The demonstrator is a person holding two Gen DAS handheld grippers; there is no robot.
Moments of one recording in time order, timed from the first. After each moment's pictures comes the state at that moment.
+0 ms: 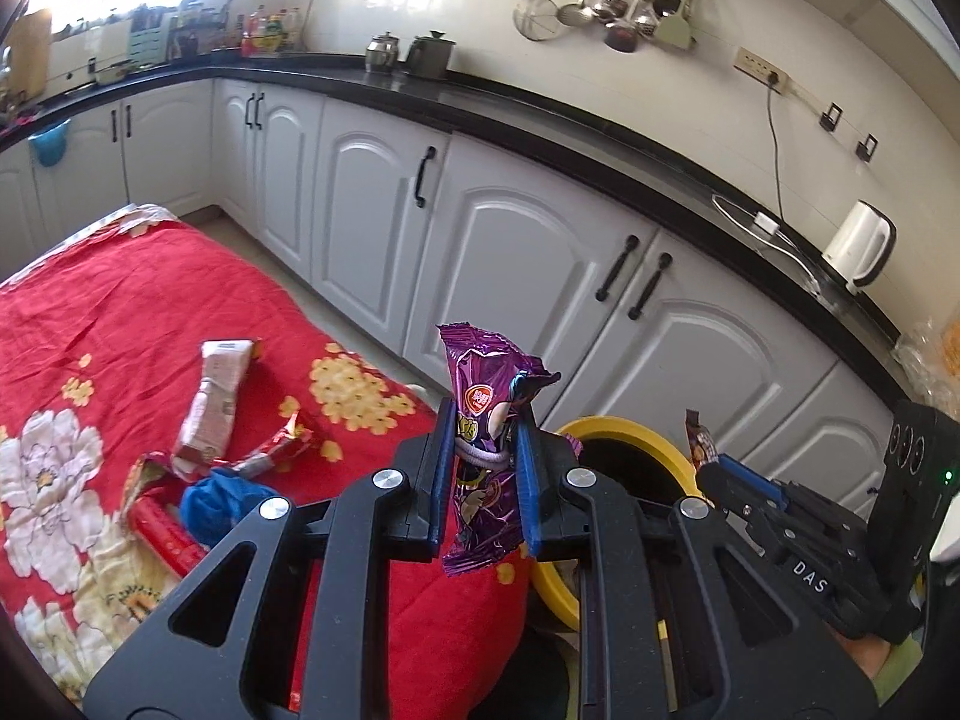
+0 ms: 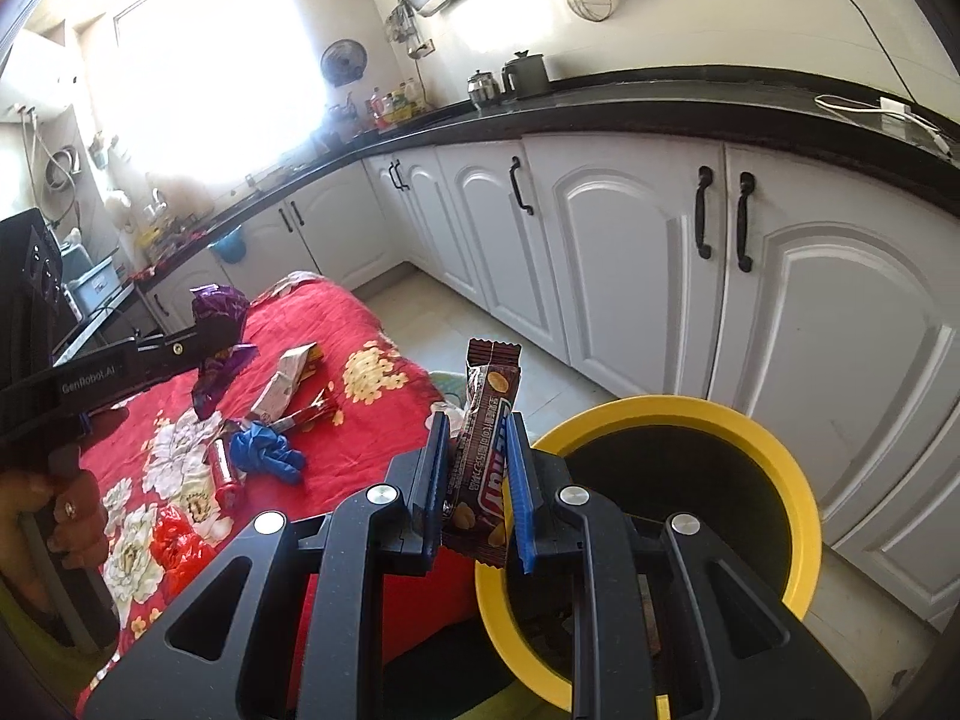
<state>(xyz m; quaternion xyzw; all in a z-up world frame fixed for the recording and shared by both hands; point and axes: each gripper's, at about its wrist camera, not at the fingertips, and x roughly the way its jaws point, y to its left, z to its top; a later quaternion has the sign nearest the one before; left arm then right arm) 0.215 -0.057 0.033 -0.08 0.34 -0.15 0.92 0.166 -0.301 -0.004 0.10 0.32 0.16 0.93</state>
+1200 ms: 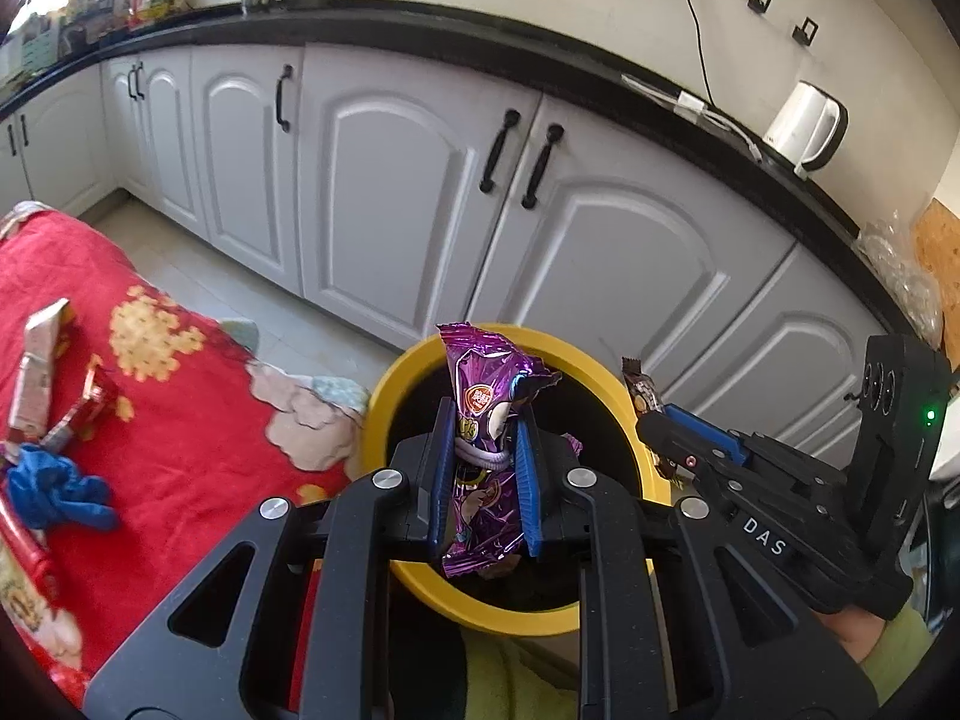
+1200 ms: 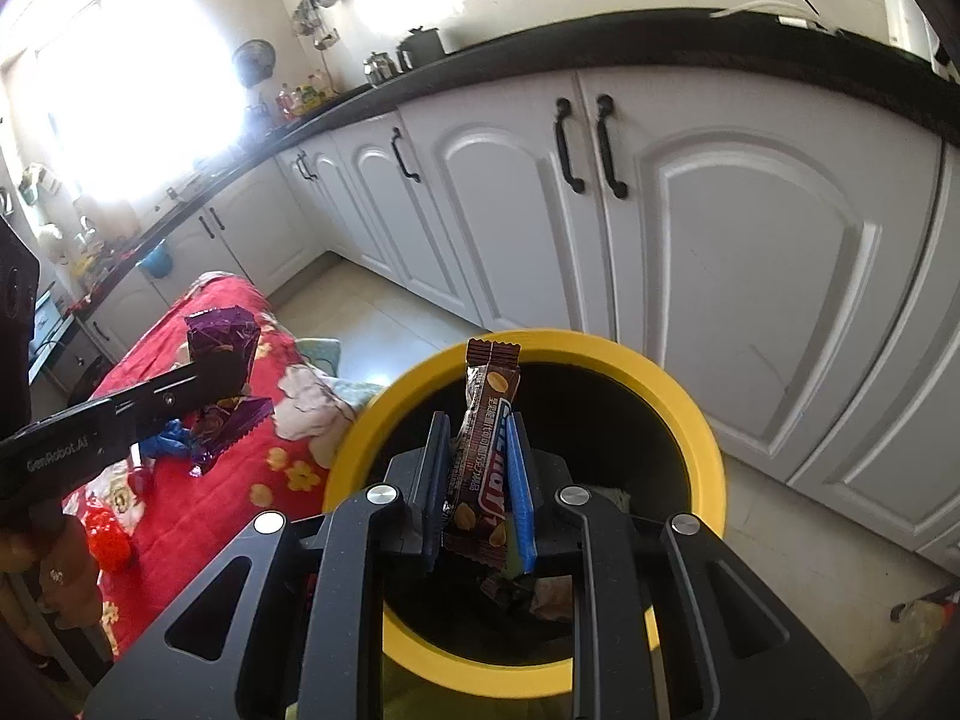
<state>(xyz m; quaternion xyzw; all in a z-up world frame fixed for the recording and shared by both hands) 0.225 -0.183 -0.031 -0.03 0.41 -0.25 0.88 0.160 -0.384 -0.062 0.14 0.36 0.07 0.92</state>
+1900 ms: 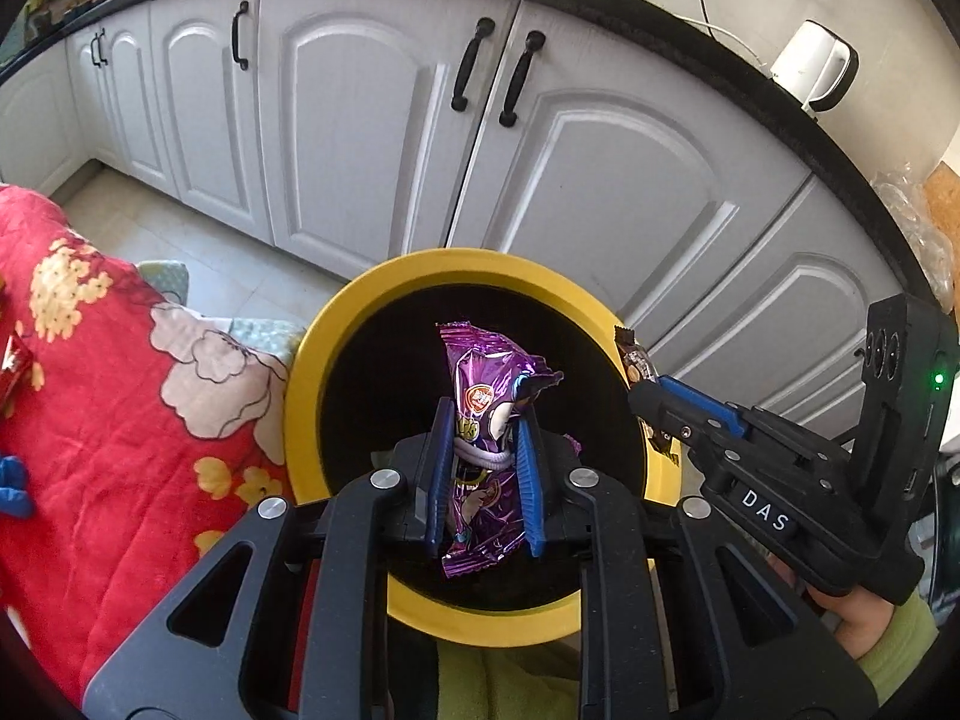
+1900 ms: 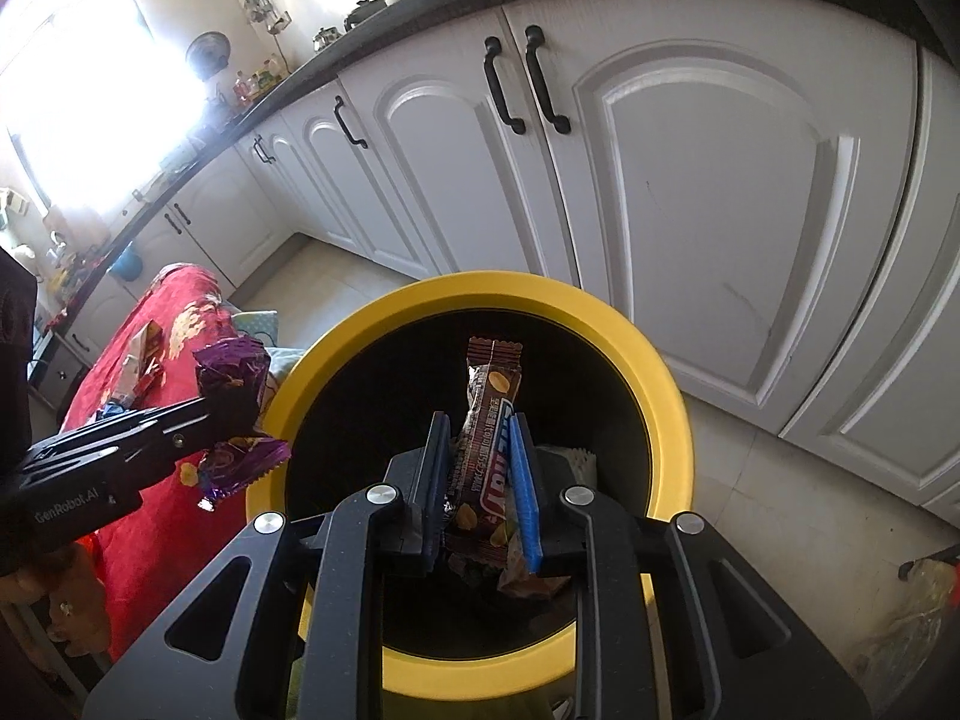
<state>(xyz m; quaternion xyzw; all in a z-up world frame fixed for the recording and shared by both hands) 0.237 -0.224 -0.077 0.00 0.47 -0.26 0.84 0.169 -0.412 -0.105 0.16 0.40 0.05 0.90</state>
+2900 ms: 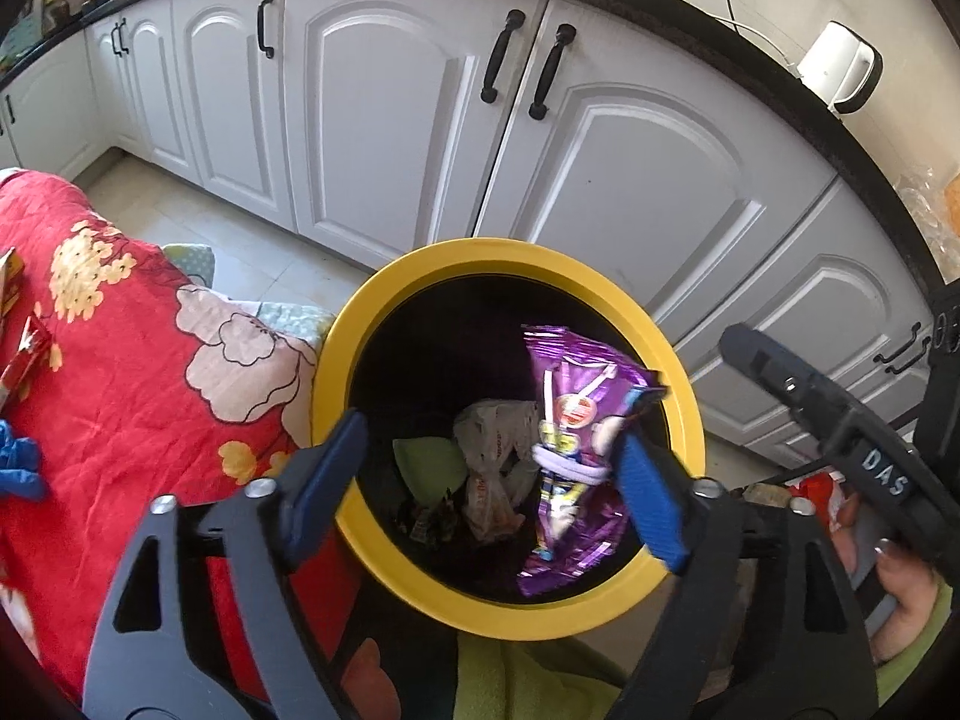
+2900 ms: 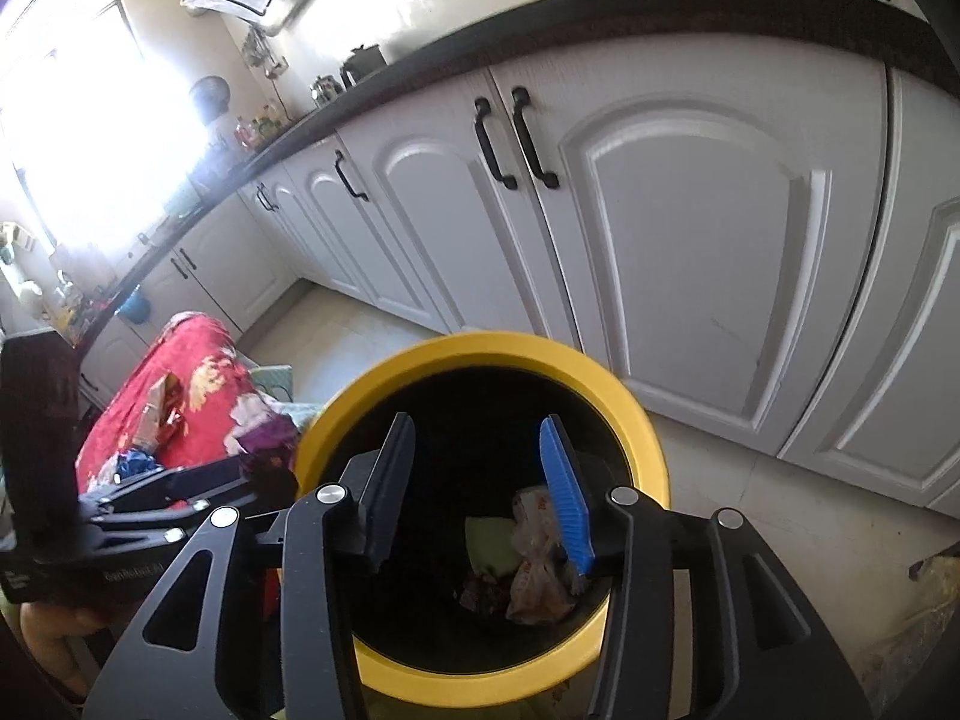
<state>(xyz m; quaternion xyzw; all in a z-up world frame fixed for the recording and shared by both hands) 0.239 -0.218 -0.078 0.00 0.48 -0.23 0.85 0.160 -0.428 -0.071 0.19 0.35 0.04 0.92</state>
